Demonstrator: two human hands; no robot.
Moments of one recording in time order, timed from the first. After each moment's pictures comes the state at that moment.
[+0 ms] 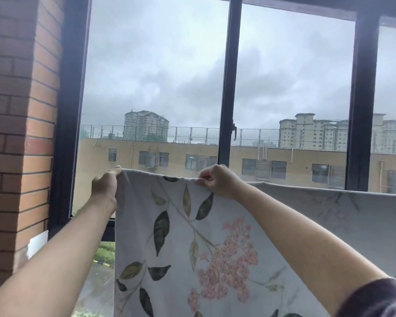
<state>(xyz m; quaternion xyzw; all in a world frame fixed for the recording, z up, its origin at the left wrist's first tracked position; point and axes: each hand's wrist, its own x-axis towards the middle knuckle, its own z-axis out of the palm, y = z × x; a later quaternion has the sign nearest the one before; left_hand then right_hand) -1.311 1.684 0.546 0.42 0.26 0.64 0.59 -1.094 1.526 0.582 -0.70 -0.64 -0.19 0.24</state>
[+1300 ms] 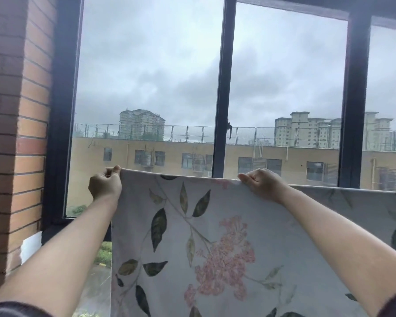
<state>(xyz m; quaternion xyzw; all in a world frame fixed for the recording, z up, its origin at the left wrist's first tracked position) -1.290 1.706 0.535 0.51 0.38 0.67 0.38 -1.018 1.446 0.580 -0.78 -0.54 -0.25 0.20</state>
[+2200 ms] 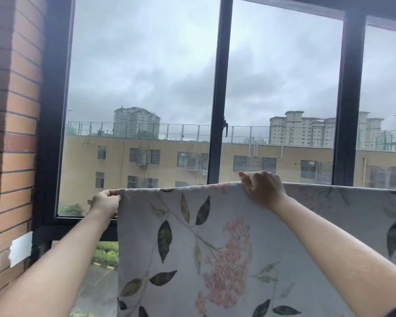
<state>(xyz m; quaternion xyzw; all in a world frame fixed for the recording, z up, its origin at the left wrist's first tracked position) -1.278 1.737 0.486 0.58 0.36 0.52 0.51 -1.020 1.447 0.556 -0.74 -0.48 -0.42 0.21</state>
